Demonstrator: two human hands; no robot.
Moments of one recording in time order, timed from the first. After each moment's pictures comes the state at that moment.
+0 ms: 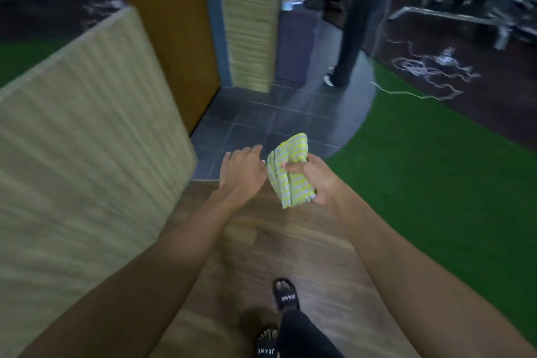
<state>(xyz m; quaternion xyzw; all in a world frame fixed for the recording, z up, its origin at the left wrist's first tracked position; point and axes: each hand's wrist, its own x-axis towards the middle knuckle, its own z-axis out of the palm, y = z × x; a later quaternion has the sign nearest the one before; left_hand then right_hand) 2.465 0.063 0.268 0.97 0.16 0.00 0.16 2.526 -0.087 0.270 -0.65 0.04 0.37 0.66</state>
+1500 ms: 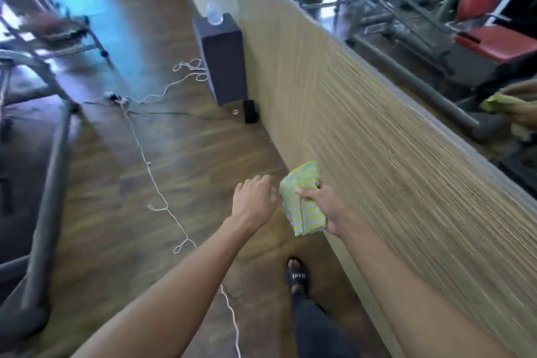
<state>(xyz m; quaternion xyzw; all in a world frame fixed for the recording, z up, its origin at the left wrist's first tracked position) 1.469 0.074 0.227 0.16 0.97 0.17 0.07 1.520 0.229 0.236 -0.27 -0.58 0.76 -0.13</state>
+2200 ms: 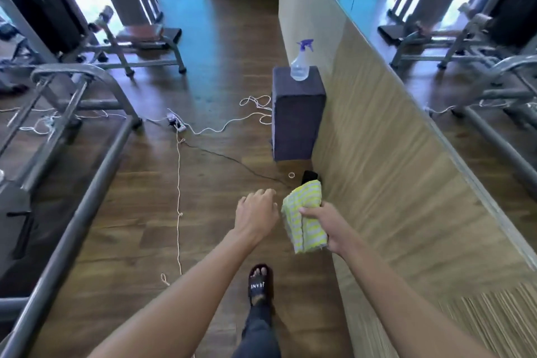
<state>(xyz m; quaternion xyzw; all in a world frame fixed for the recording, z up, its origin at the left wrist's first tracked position) 0.919 0.023 0.224 0.00 0.98 0.18 0.04 0.918 0.190 0.224 -0.19 -0.59 0.74 -0.26</state>
